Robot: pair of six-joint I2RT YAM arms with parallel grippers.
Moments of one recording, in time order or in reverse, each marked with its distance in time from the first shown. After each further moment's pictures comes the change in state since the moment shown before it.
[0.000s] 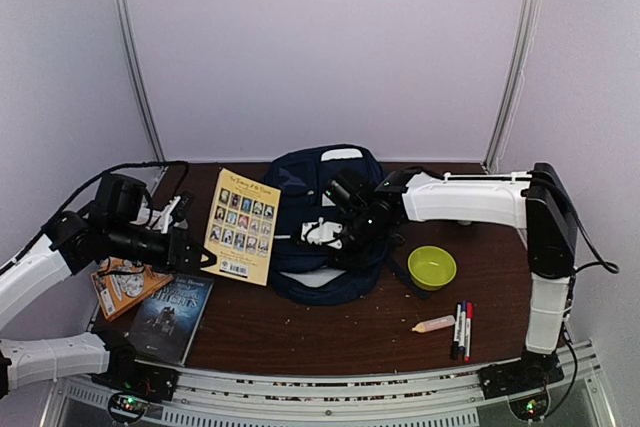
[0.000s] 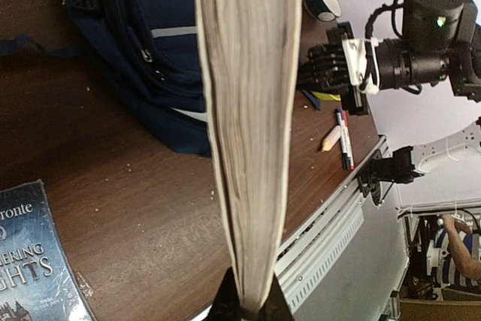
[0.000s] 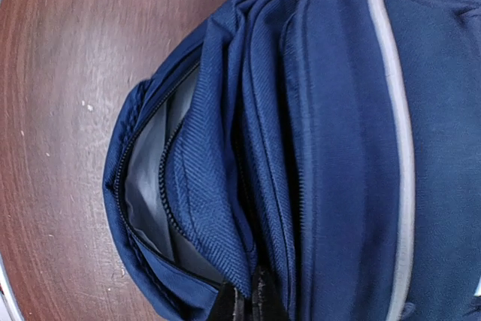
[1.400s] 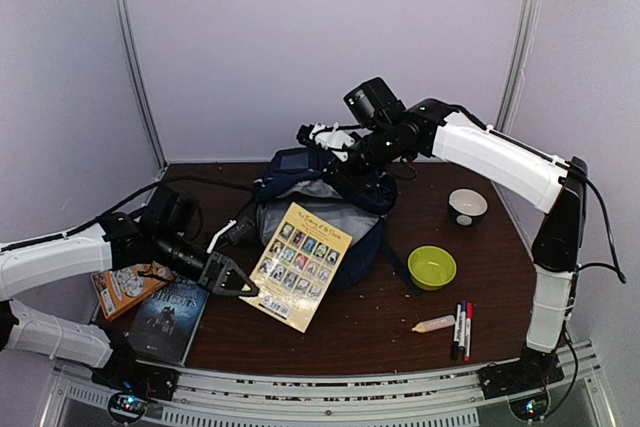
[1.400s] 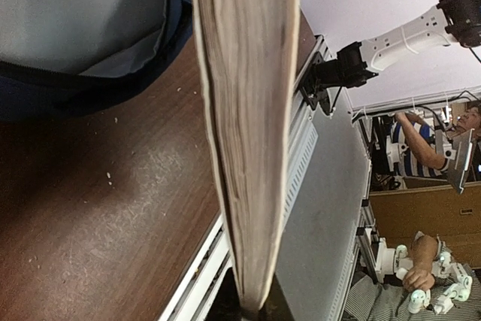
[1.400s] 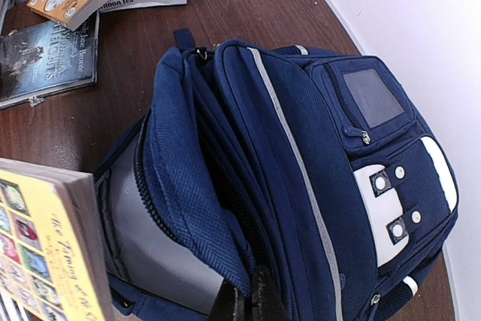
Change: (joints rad) left arm -0.184 0.287 -0.042 0.247 0.310 0.105; right arm -0.113 -0.024 0.433 -0.135 0.043 0.163
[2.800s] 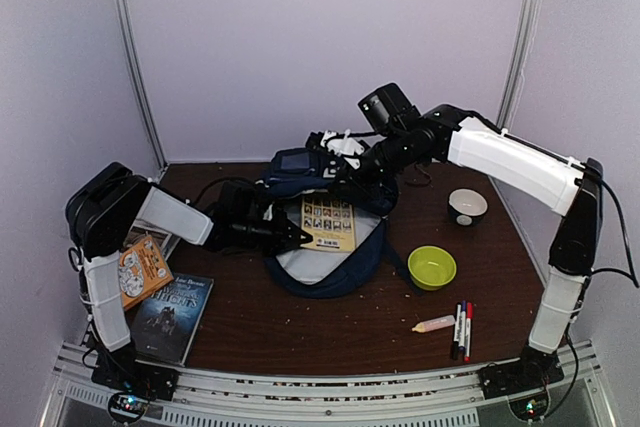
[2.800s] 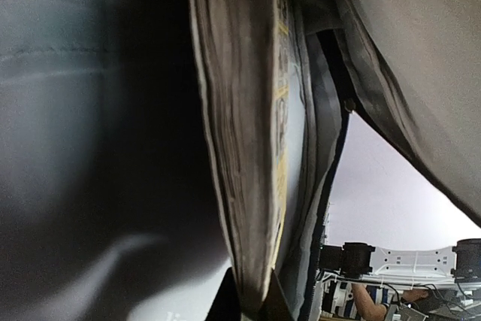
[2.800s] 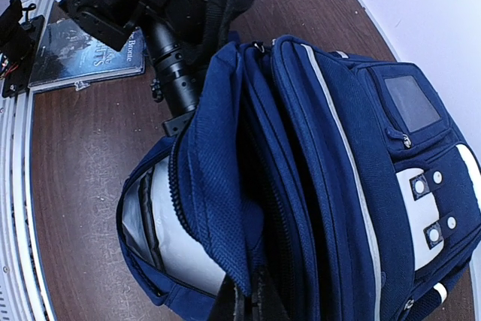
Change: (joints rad) left arm 0.093 0.862 0.270 0.895 -0.114 -0.597; right arm -0.013 -0.097 -0.148 0.034 -0.169 -0.029
